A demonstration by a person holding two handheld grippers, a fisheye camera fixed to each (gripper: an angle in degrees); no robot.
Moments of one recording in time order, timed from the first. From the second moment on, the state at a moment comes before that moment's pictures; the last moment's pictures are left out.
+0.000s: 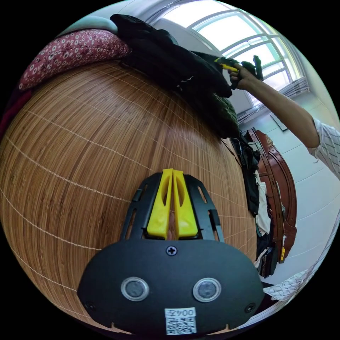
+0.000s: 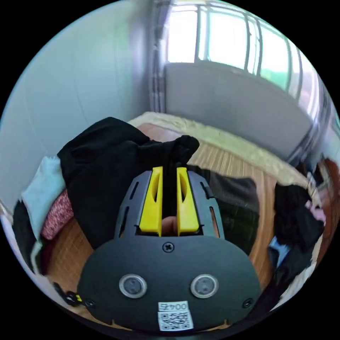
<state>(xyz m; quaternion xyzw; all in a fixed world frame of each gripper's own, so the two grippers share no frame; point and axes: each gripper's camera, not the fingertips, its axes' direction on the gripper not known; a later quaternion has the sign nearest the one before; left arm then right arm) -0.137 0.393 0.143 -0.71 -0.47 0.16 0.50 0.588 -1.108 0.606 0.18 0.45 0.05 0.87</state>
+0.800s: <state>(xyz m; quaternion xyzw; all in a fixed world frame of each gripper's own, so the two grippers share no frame) -0.205 0.347 0.142 -0.70 -0.47 0.14 0.51 0.523 -0.931 0.642 0.27 0.26 0.08 0.93</state>
